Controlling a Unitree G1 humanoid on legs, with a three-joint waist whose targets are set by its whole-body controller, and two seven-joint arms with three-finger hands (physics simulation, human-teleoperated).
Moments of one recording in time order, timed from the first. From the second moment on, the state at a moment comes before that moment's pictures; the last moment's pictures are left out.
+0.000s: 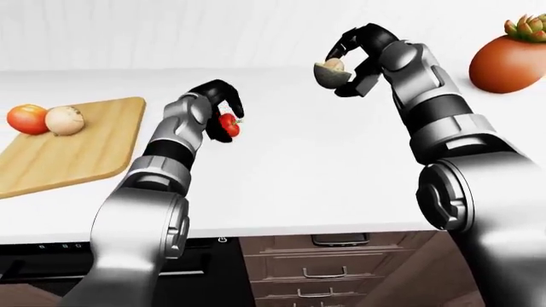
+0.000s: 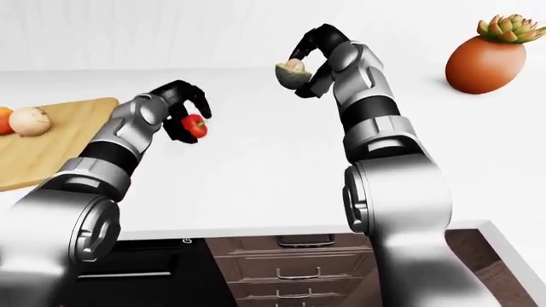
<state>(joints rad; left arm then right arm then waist) -1.34 0.29 0.01 1.34 0.94 -0.03 -0.25 -1.52 -0.35 -0.05 1.31 -0.67 0.16 0.28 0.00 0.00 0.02</state>
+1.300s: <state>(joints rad) -1.30 0.45 0.09 0.31 1.00 -0.02 0.24 -1.37 -0.40 -0.06 0.41 -0.74 0.36 0.26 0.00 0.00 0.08</state>
